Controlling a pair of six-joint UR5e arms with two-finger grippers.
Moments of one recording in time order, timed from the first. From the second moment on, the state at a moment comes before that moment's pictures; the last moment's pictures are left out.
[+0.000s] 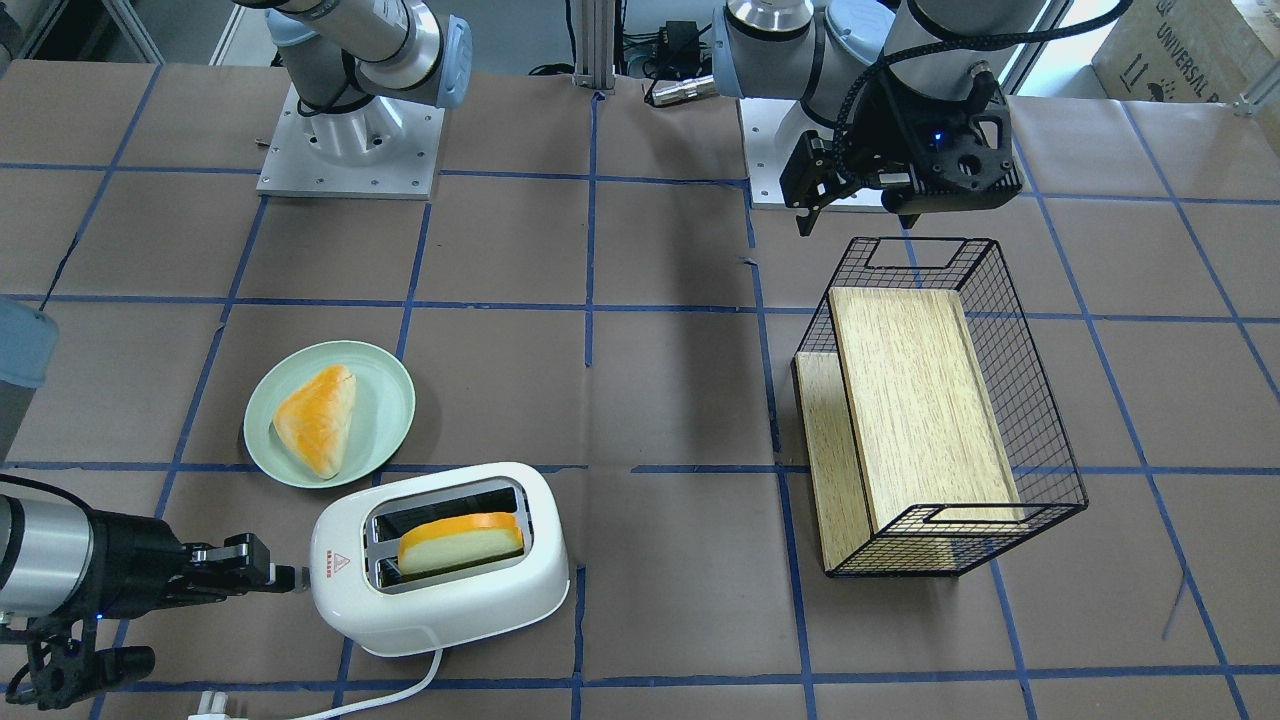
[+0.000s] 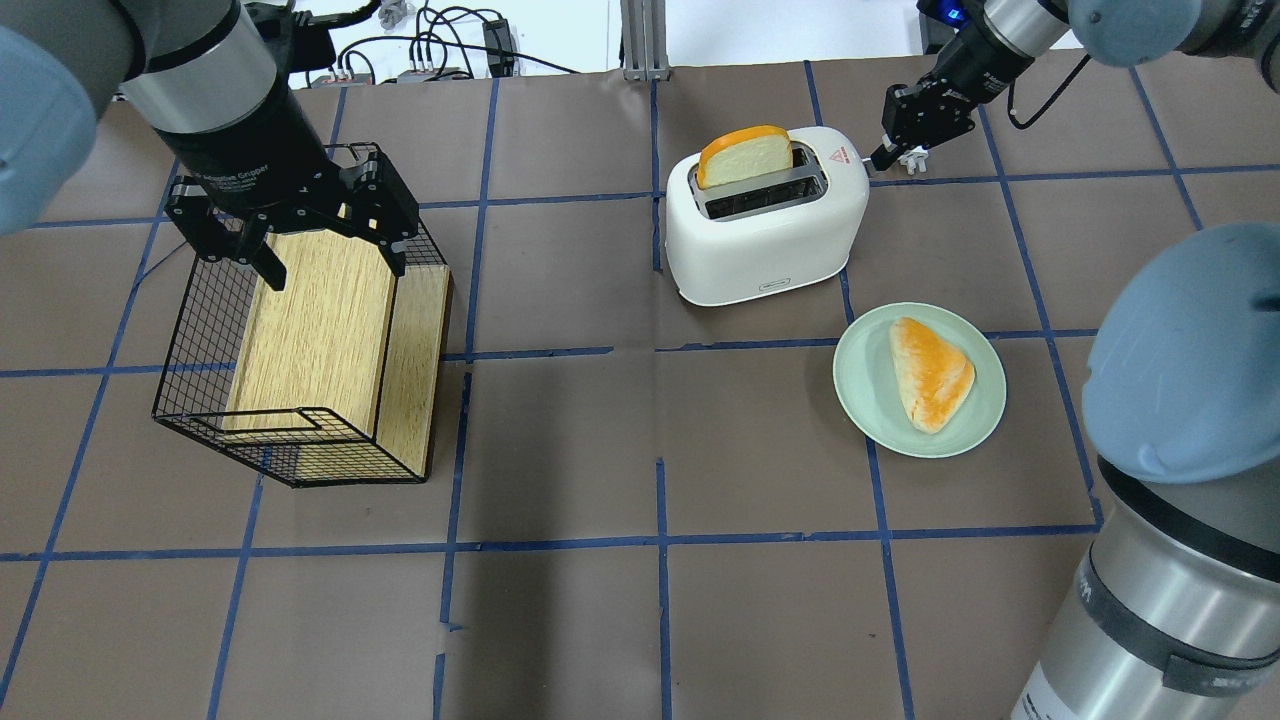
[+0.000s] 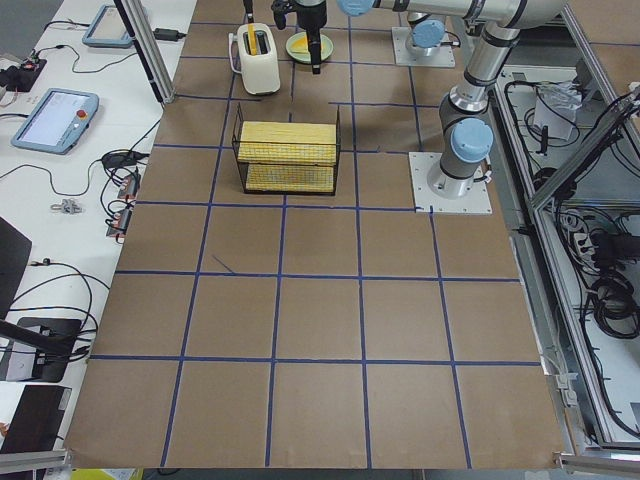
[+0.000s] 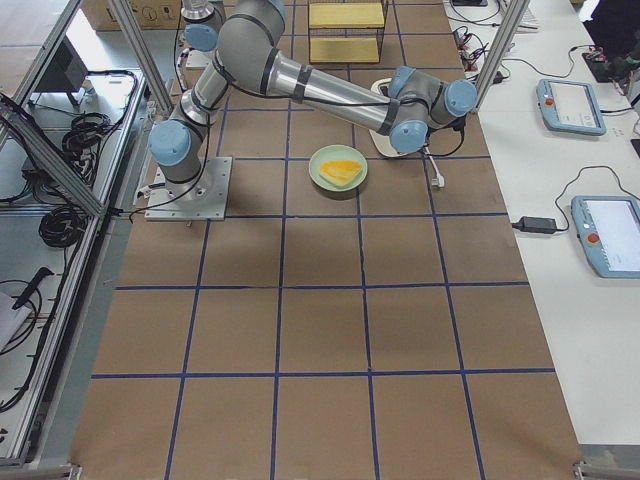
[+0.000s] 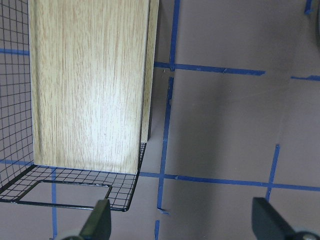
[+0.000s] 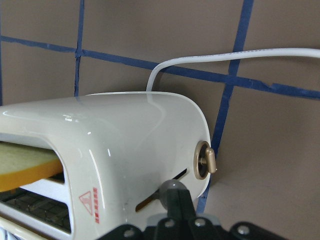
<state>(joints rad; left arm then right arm) -1.60 -1.56 -1.53 -1.70 1.58 -0.13 1.35 -0.91 1.17 -1.58 -1.09 -0.49</state>
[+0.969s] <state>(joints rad) -1.60 -1.56 -1.53 -1.70 1.58 -0.13 1.36 -0.84 1.15 -1.60 -1.09 -0.49</state>
